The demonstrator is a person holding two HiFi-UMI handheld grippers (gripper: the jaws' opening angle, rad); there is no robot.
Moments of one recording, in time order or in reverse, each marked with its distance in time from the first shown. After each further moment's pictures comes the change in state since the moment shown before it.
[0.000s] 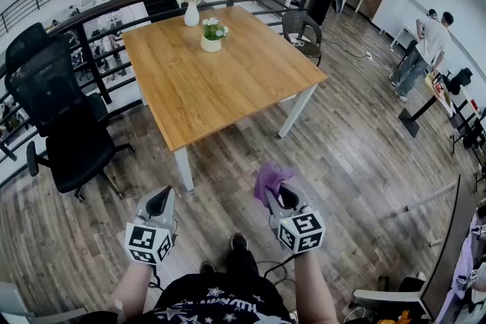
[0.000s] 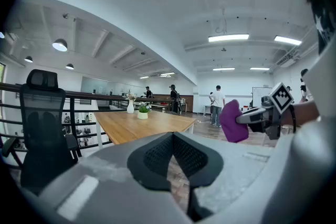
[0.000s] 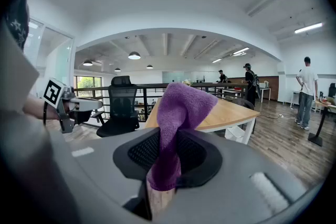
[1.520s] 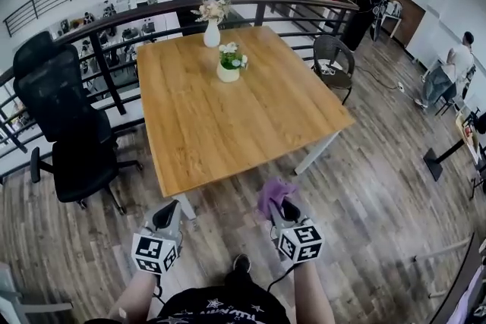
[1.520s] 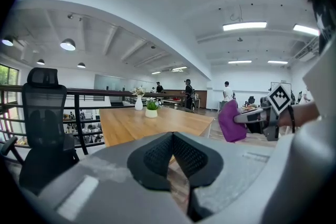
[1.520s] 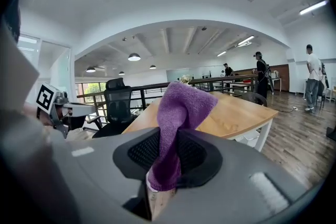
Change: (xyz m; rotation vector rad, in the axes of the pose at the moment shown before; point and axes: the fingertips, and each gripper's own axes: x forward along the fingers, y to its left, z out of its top) left arm 0.159 0.033 0.015 -0.037 0.052 0.152; right arm 0.157 -0.133 0.033 0.051 0.022 0.111
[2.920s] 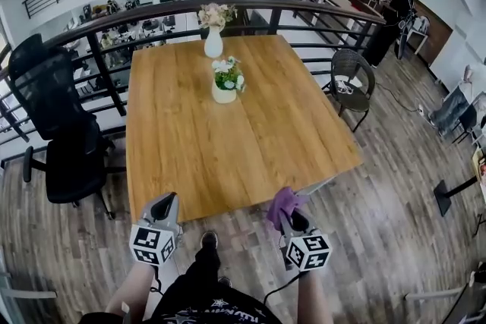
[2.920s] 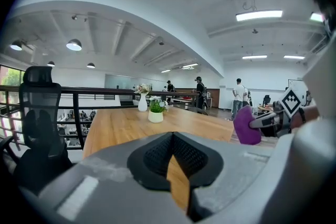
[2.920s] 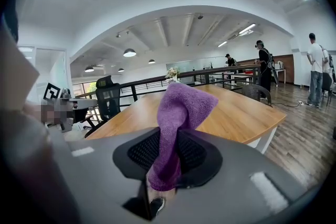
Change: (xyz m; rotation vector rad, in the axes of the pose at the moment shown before) left arm 0.190 0.008 0.042 -0.030 0.022 0.136; right arm 0.099 -0.186 0.027 0.042 0.079 0.047
